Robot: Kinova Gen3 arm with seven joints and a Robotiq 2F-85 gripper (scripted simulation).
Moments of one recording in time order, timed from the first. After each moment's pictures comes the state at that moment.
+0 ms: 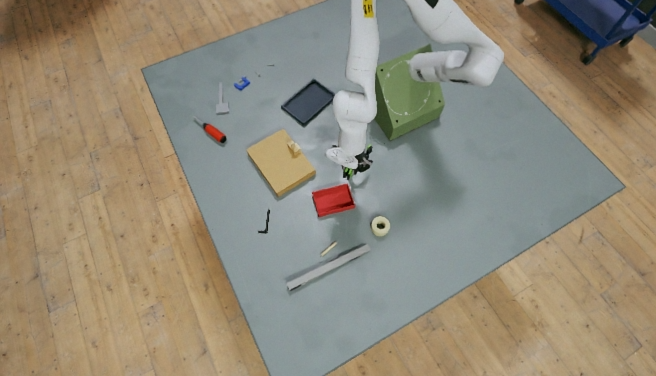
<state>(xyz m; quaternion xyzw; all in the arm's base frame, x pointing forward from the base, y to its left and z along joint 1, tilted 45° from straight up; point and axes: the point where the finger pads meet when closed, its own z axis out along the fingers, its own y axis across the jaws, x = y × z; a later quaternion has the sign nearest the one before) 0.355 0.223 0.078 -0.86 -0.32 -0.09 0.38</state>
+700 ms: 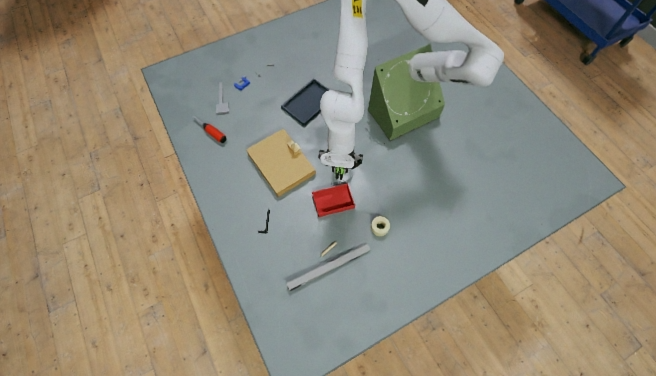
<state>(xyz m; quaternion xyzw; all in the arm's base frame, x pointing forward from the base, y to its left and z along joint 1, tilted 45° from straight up) 0.383 0.216 0.068 -0.80 -0.45 -0.15 0.36</state>
